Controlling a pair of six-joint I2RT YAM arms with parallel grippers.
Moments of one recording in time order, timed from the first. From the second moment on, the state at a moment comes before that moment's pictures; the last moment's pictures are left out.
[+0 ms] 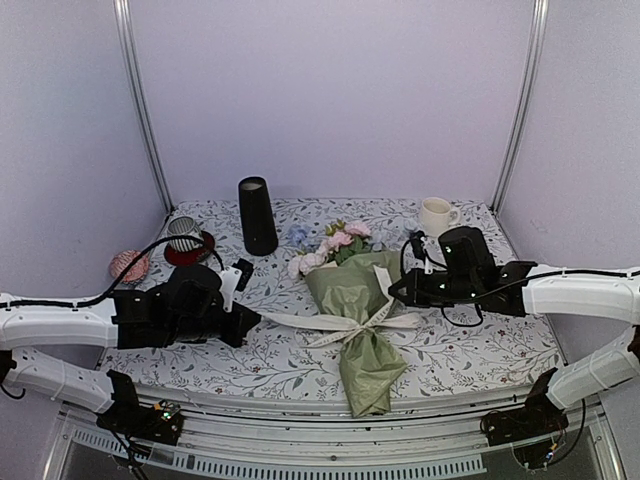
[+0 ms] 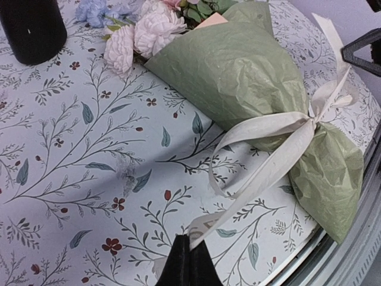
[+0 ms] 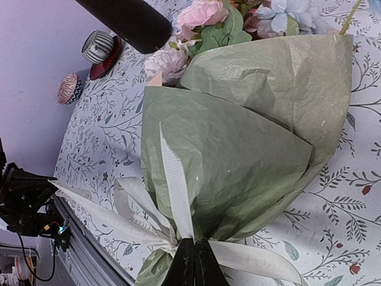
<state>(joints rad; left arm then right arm) -0.97 1.09 0.58 -0.18 -0.19 -0.45 0.76 1.30 0.74 -0.06 -0.13 0.67</state>
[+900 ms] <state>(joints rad) -0.95 1.06 0.56 -0.18 -0.19 -0.46 0.76 1.39 0.70 -0.16 0.05 0.77</state>
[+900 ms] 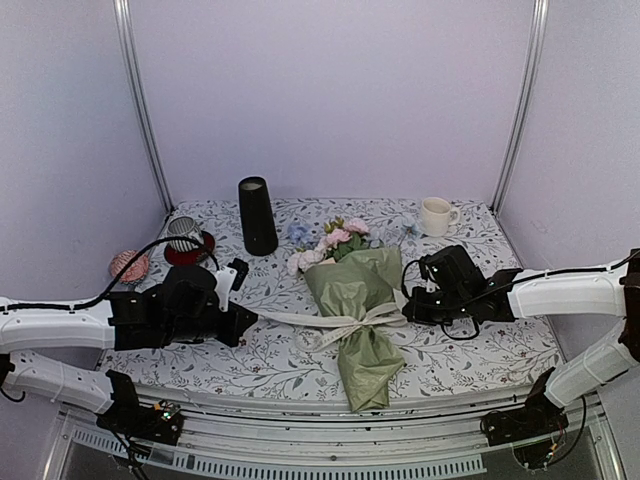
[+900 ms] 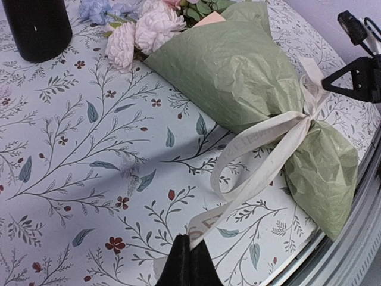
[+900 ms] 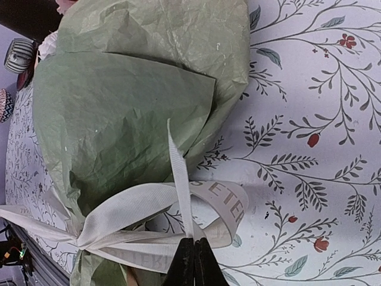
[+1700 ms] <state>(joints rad) -0.95 1.04 0.56 -0.18 -0.18 -0.47 0.76 1.38 0.67 -0.22 0.12 0.79</state>
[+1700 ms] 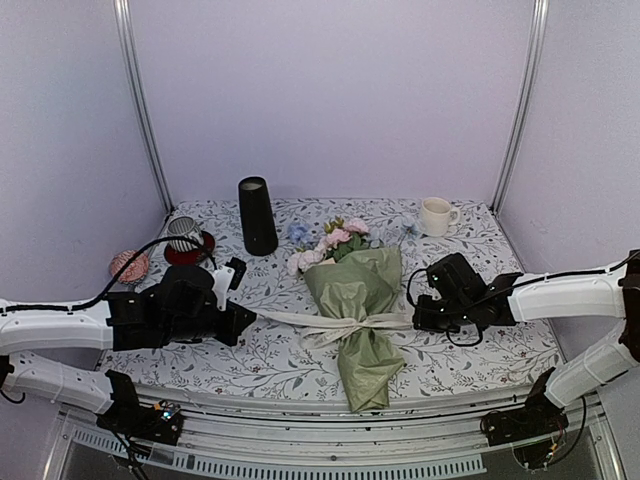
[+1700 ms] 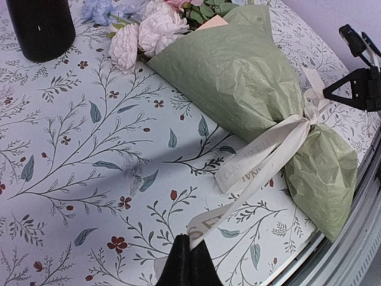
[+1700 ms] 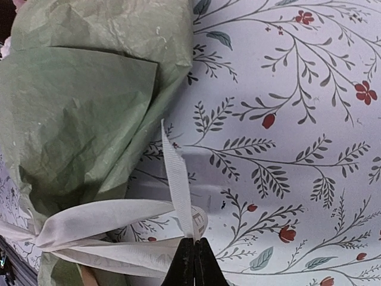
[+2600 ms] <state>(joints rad) -0.94 1.04 0.54 -0.18 -0.18 -0.47 0.76 1.48 0.62 -0.22 0.18 0.85</state>
